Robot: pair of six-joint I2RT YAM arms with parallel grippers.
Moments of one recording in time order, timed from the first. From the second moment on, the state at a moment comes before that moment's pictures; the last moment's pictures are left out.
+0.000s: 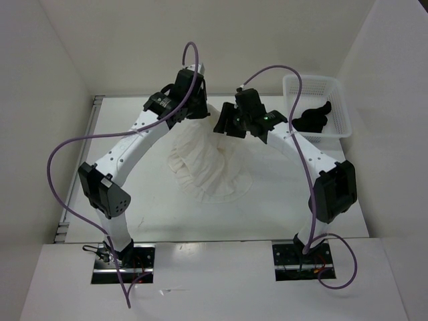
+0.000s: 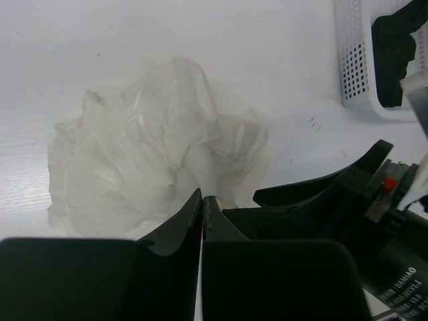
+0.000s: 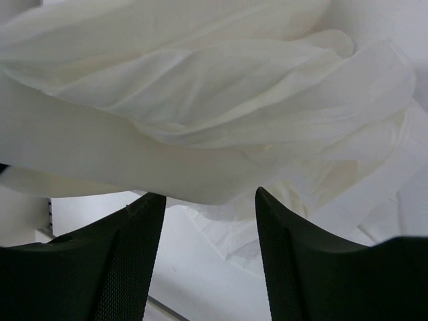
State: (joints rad) left arm -0.58 1.82 2.01 -0.79 -0.18 -0.50; right arm 0.53 1.69 1.52 -0.52 -0.08 0.64
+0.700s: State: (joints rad) left arm -0.57 1.77 2.03 -0.80 -0.14 -0.50; right arm 0.52 1.77 1.56 -0.51 -0.07 0.64
